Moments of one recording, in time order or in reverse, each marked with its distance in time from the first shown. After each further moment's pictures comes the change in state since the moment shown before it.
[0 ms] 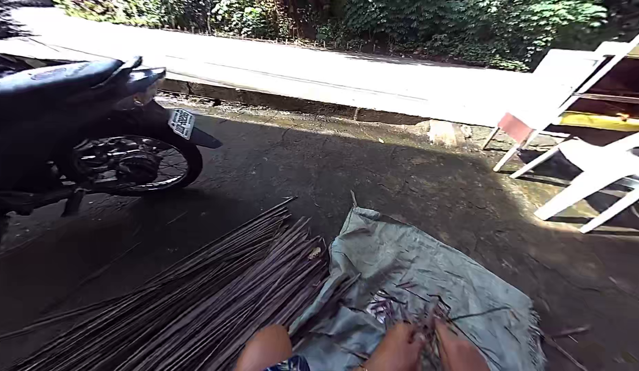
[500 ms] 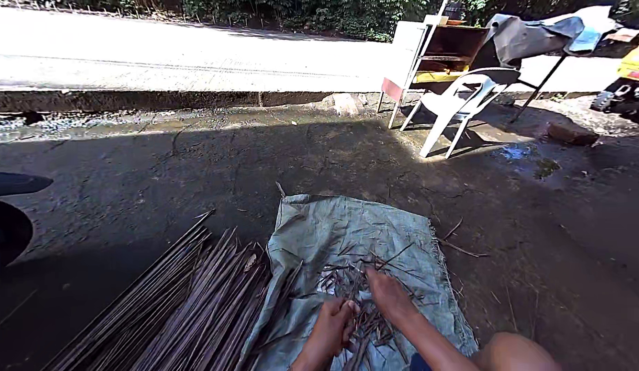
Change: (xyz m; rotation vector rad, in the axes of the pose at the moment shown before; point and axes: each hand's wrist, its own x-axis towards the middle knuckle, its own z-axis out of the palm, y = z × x) left_hand 0.009 -0.009 0.008 -0.304 -0.017 -0.043; right_hand 0.018 0.003 -0.026 0.020 -0.209 0.291
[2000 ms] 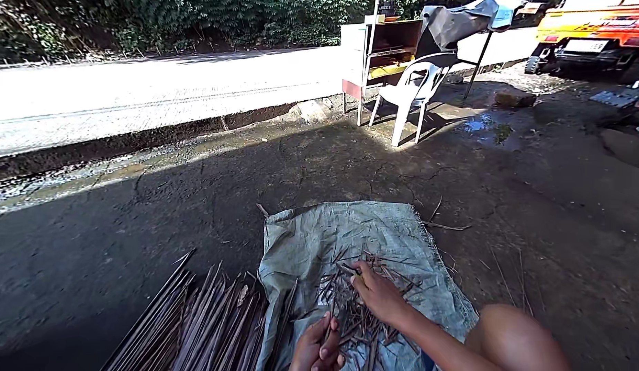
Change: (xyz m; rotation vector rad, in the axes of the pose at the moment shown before) left_hand -0.012 0.004 -0.008 -0.735 -0.091 -0.125; right_hand -0.015 0.005 -0.017 0.533 0.000 0.025
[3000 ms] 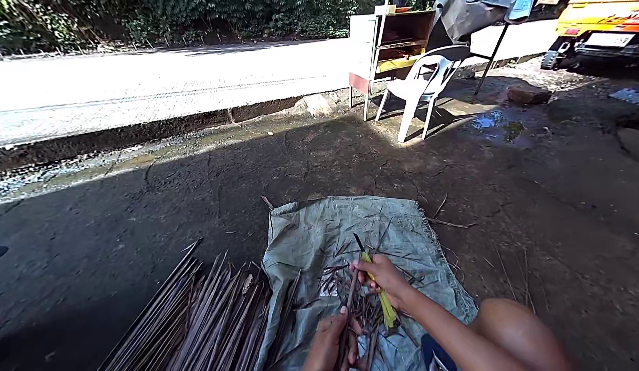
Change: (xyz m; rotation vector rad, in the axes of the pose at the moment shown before) left_hand 0.005 -0.022 0.000 0.580 0.008 0.093; right_hand 0.009 0.004 0.001 0.921 0.016 0.098
